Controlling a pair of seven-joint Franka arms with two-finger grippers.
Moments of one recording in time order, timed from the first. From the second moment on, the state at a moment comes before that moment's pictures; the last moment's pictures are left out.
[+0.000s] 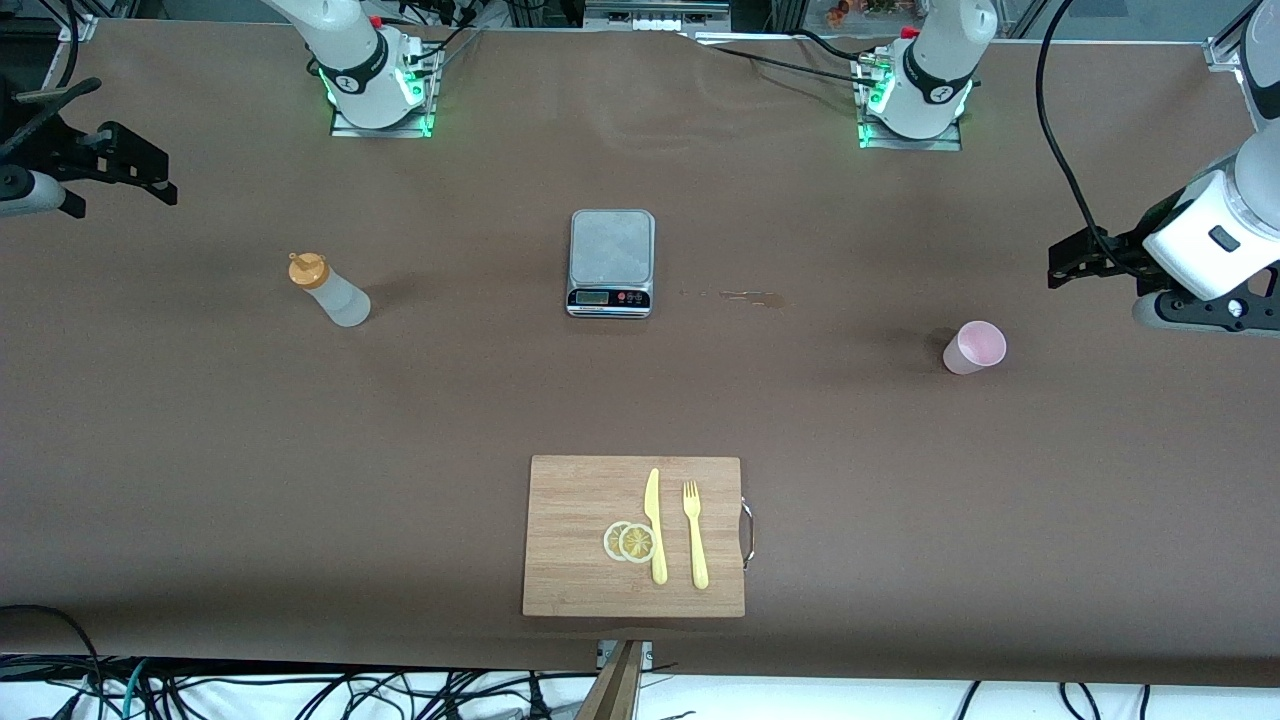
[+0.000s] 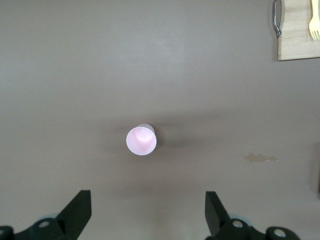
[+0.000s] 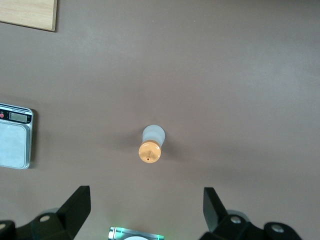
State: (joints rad) left arm -0.03 0.16 -0.03 -1.45 0.02 1.49 0.00; right arm 0.17 -0.07 -0.15 -1.62 -0.01 1.50 -0.16
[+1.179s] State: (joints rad) left arm -0.01 0.19 -0.02 -1.45 0.02 1.49 0.00; right arm 0.17 -0.07 -0.16 -1.62 -0.01 1.50 -0.16
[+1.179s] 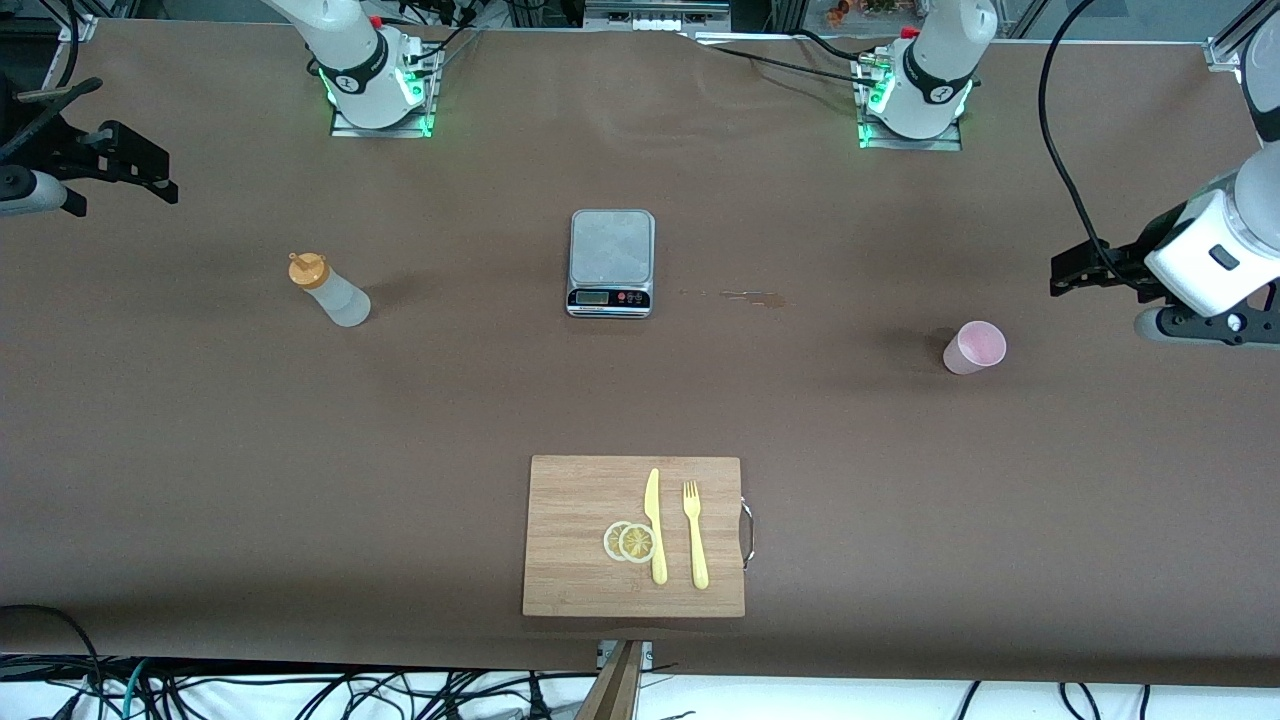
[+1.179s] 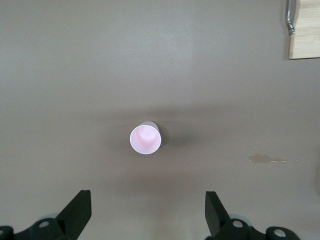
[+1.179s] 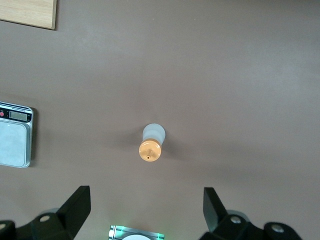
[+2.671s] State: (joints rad) left arm 0.09 0.37 0.02 -1.93 0.02 2.15 0.18; right arm 0.19 -0.06 -0.16 -1.62 0.00 1.52 -0.16
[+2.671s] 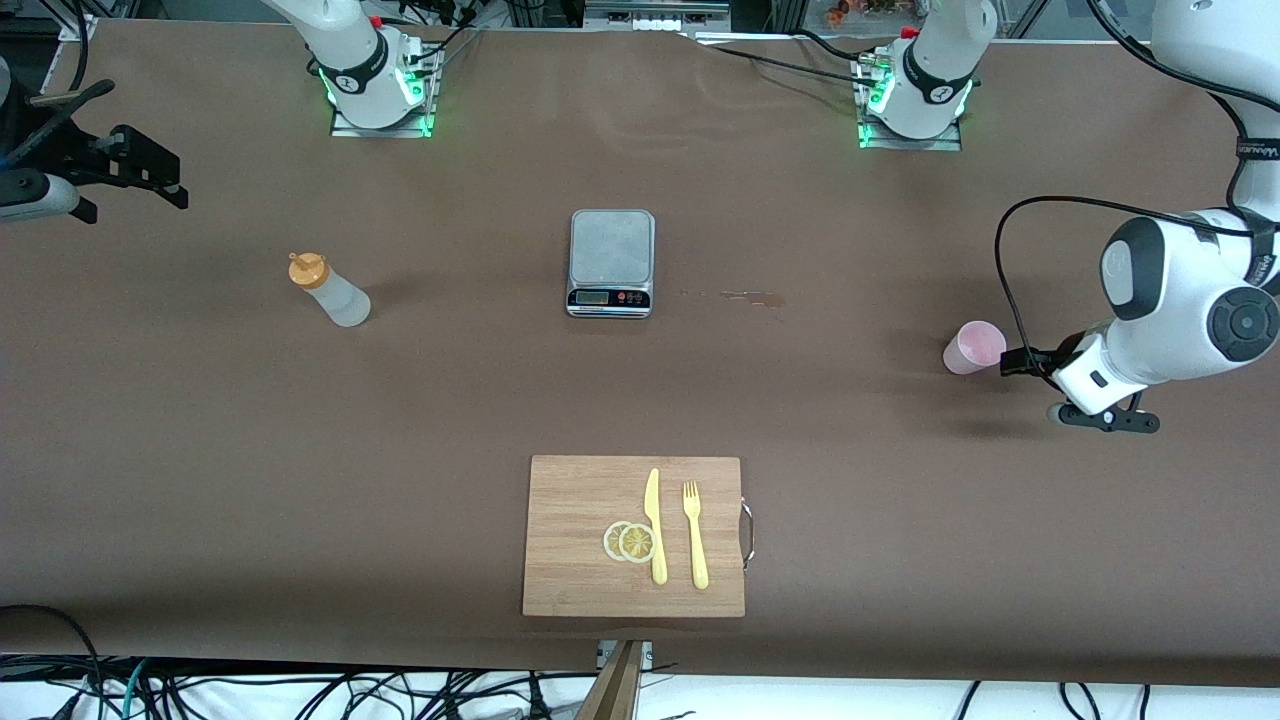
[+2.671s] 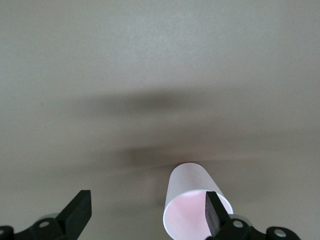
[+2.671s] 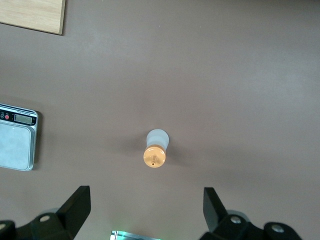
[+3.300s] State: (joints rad) left arm 0.09 0.31 0.03 -2.16 0.02 2.38 0.19; right arm 0.19 -0.05 -0.16 -1.62 0.00 1.53 -0.16
